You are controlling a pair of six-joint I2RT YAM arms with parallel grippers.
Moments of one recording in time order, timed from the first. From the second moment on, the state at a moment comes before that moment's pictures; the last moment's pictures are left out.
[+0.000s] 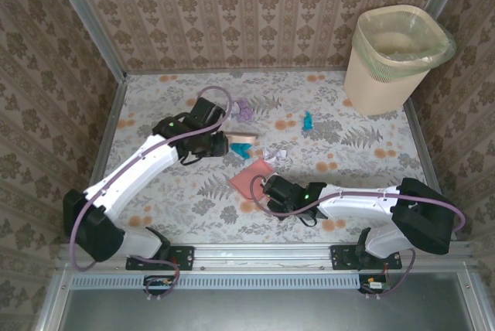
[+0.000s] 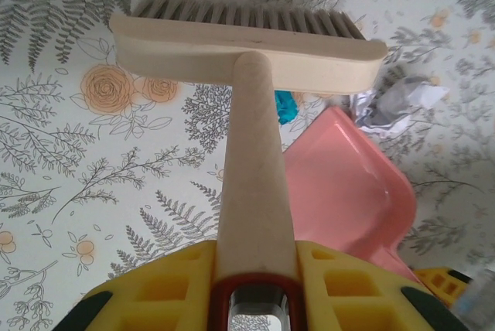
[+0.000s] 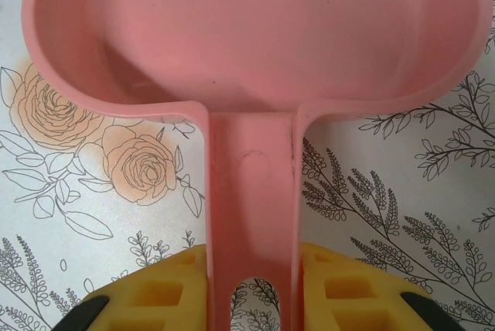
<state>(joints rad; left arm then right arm) -0.68 1.39 1.26 -0.95 -0.02 -0.56 1.04 1.41 0.67 -0.36 0.20 0.37</state>
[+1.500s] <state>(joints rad) -0.77 1.09 1.04 -0.96 0.16 -0.60 1.02 1.36 0.64 -0.37 0.20 0.37</state>
